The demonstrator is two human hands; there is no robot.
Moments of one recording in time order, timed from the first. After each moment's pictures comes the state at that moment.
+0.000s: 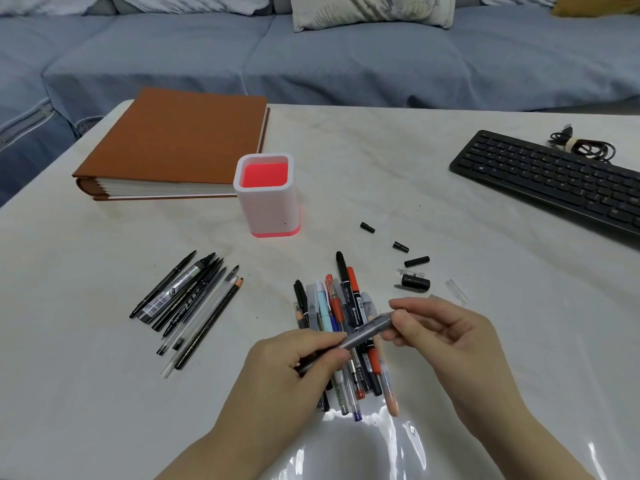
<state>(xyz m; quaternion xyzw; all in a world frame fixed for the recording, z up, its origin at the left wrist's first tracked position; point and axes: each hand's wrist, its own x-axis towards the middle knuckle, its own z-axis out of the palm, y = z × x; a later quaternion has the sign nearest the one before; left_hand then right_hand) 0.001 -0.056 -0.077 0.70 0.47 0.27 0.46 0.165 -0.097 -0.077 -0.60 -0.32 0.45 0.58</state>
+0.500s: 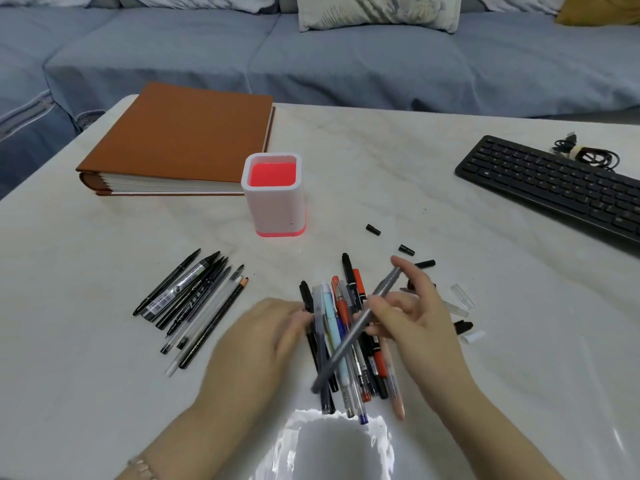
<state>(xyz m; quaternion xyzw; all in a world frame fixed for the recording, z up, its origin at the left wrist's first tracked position) -0.023 -0.024 -0.102 0.78 0.52 0.21 0.28 0.144 -0.066 -0.098 -0.64 -0.31 0.43 0.56</state>
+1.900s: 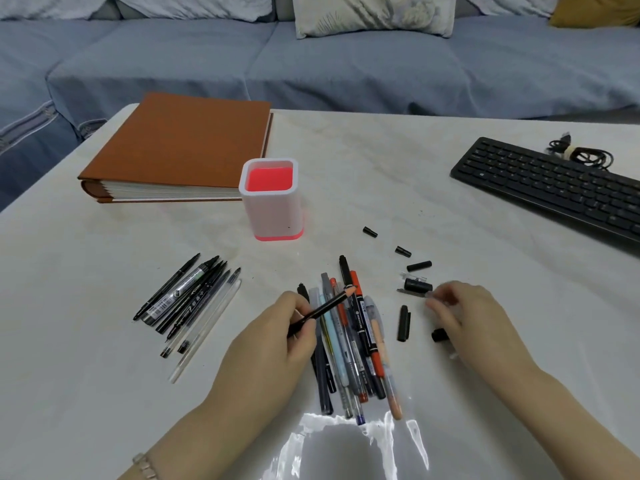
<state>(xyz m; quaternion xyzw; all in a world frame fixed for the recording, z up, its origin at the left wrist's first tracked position) -0.011 -0.030 -0.094 0.75 0.51 0.22 0.35 0.227 -0.076 -0.127 -0.80 -0.52 0.17 0.26</state>
